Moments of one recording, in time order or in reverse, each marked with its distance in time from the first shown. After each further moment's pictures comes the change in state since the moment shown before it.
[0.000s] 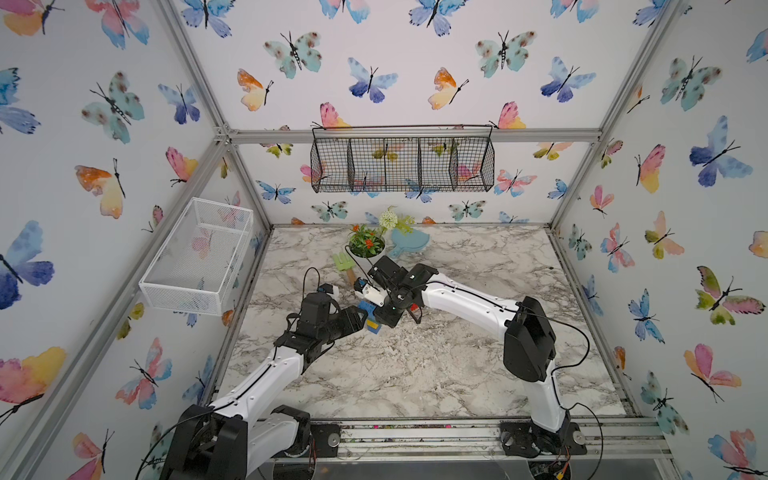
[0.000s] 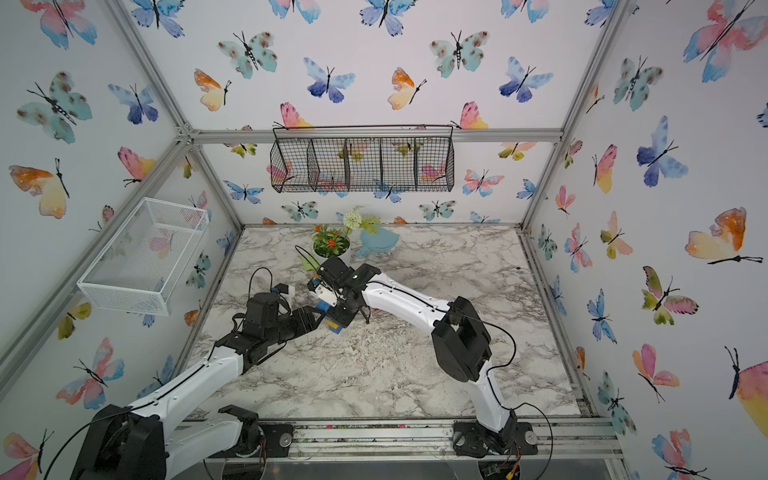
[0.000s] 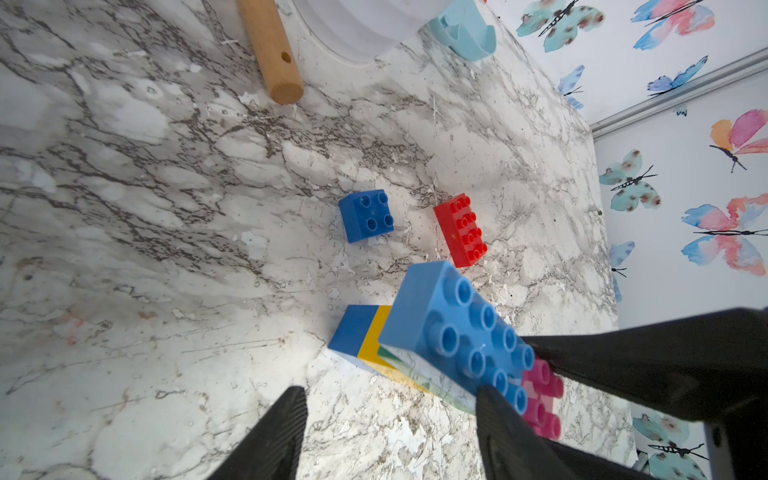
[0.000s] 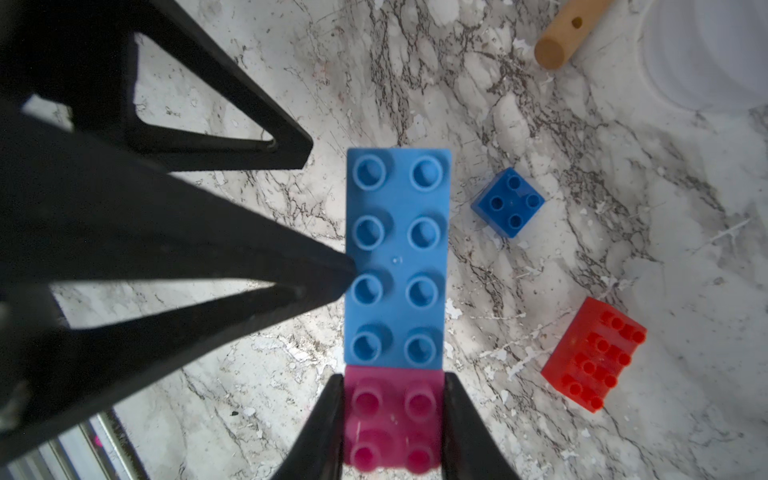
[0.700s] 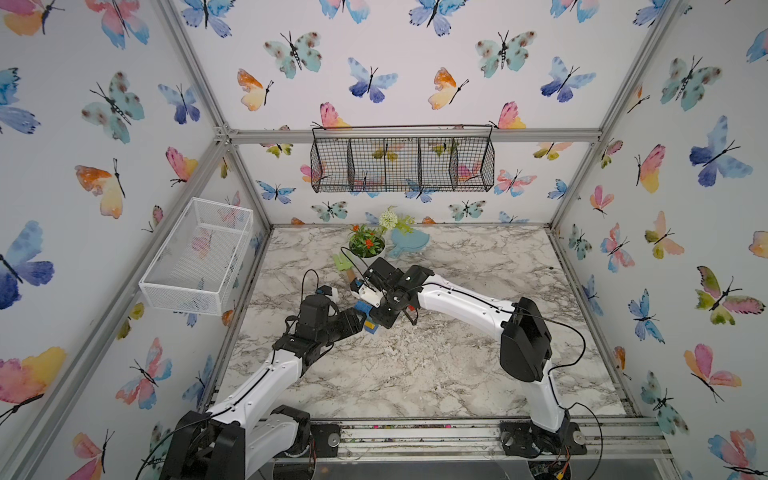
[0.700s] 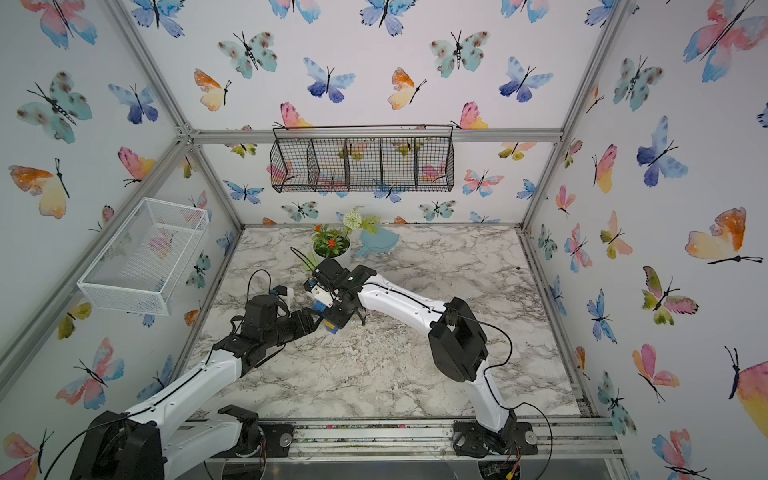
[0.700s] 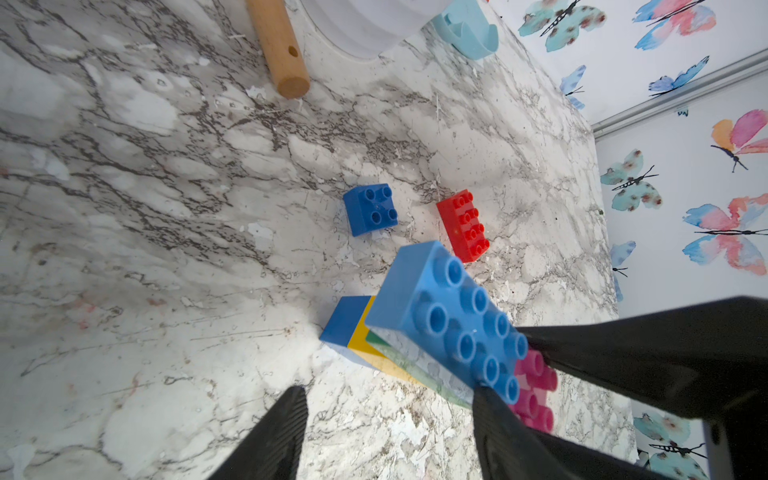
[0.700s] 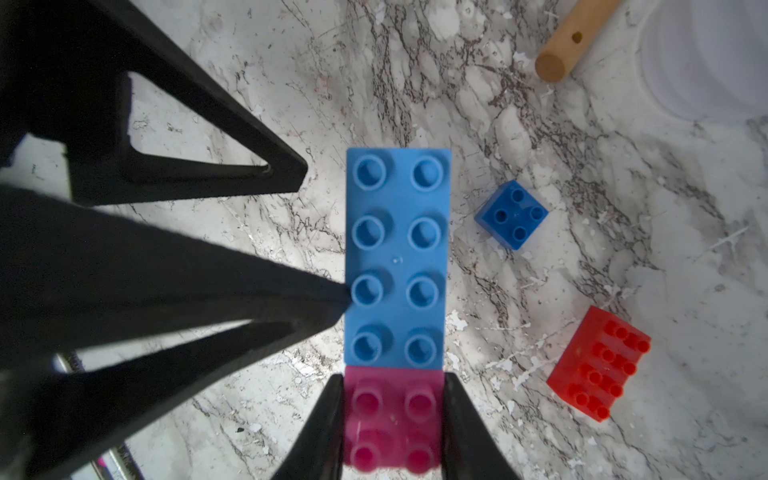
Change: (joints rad) left arm 0.001 -0.034 -0.014 -0.017 0.002 -0.003; right arm 0.020 0.019 0.034 0.000 0.026 0.031
